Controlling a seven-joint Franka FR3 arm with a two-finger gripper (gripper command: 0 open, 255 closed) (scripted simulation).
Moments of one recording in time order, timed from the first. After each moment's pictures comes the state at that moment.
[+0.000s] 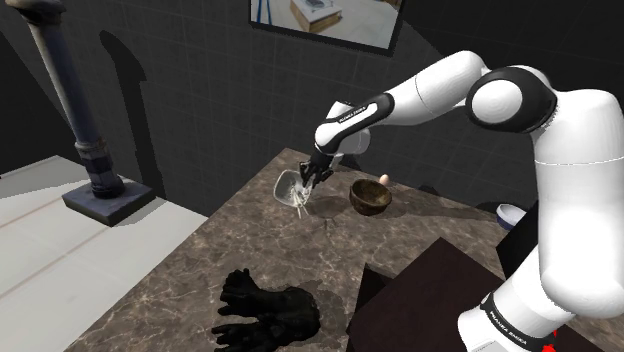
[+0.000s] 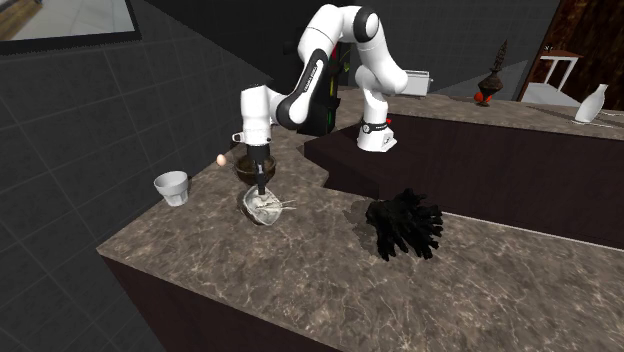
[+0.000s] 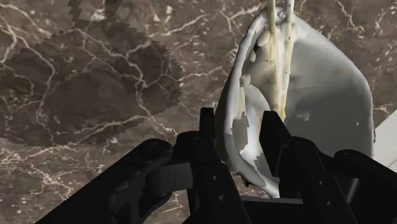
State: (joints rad) arm 0.04 0.58 0.02 -1.83 0.28 2.55 0.27
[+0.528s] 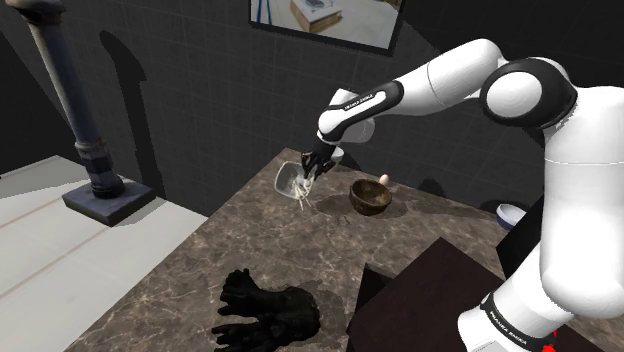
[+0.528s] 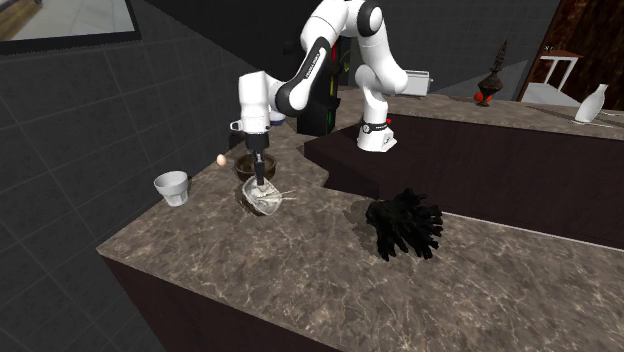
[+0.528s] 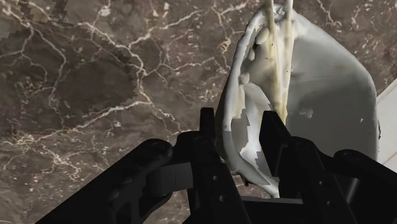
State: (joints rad) arm 0.05 0.51 0.00 -1.83 0.27 2.48 0.29
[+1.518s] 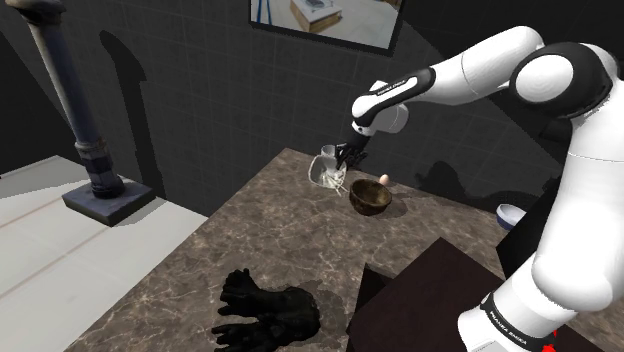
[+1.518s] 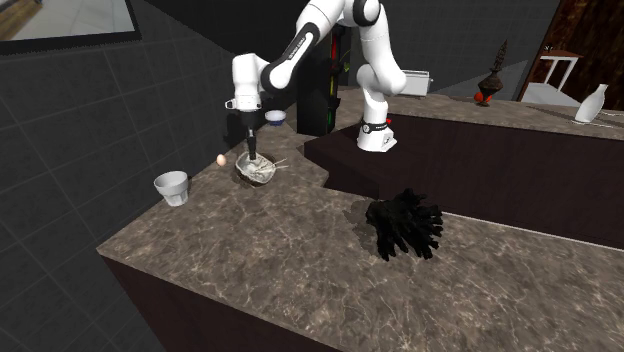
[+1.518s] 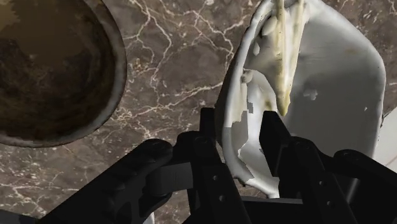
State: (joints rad) arm -0.12 0.37 -0.03 -1.96 0.31 2.42 0.07
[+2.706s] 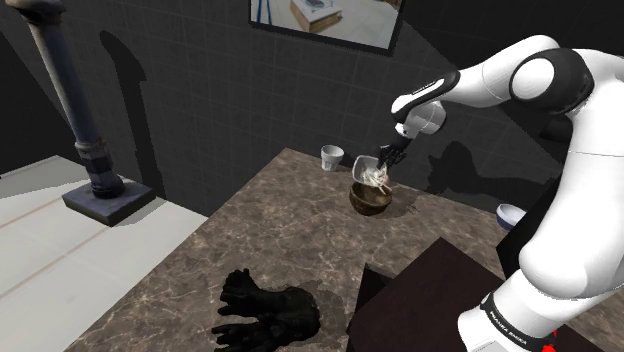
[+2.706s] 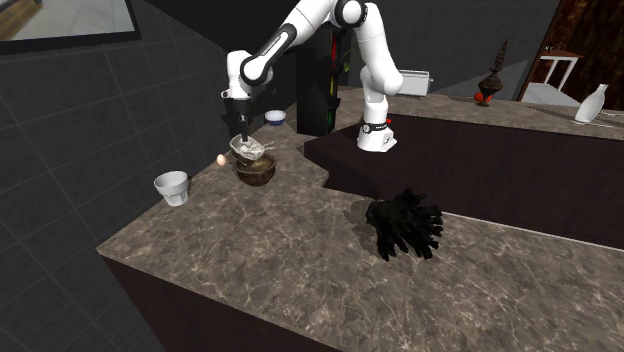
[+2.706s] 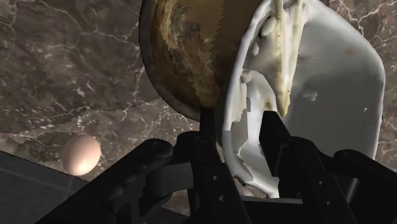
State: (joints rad) arm -0.37 0.40 -0.12 -1.94 0.38 2.35 -0.29
